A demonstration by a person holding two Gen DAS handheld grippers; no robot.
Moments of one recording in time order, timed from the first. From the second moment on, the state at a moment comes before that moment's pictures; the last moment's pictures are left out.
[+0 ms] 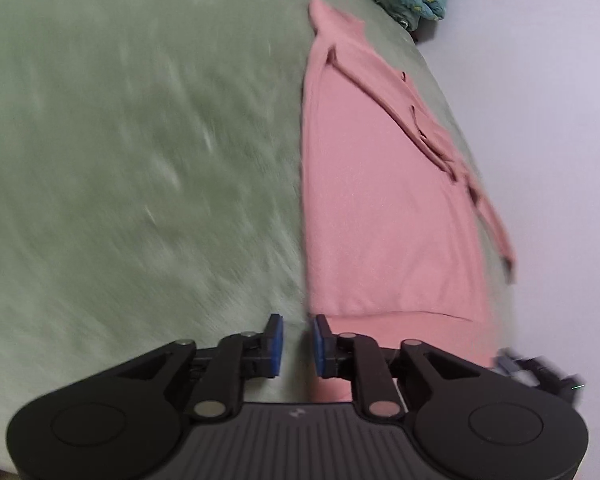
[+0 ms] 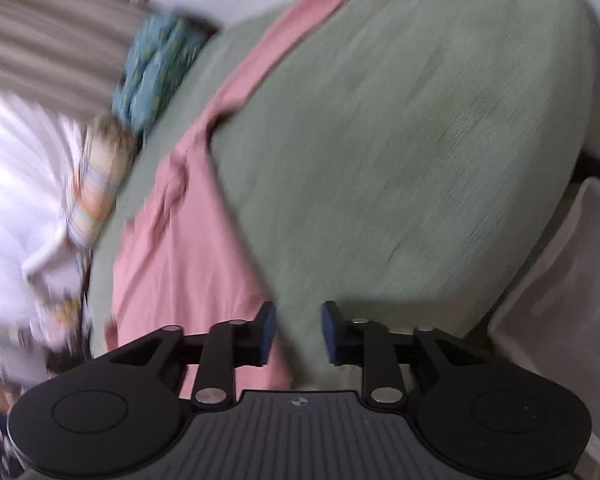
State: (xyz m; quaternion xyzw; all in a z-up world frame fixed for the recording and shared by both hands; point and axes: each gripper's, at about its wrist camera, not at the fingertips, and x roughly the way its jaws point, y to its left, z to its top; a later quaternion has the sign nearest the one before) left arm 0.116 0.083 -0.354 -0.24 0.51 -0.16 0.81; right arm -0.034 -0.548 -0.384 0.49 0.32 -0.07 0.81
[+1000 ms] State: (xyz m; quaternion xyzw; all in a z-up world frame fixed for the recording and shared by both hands) left arm 0.194 0.096 -0.365 -0.23 0.49 -0.03 0.84; right arm 0.187 -0.732 -0.377 0.54 0.05 -0.33 0.78
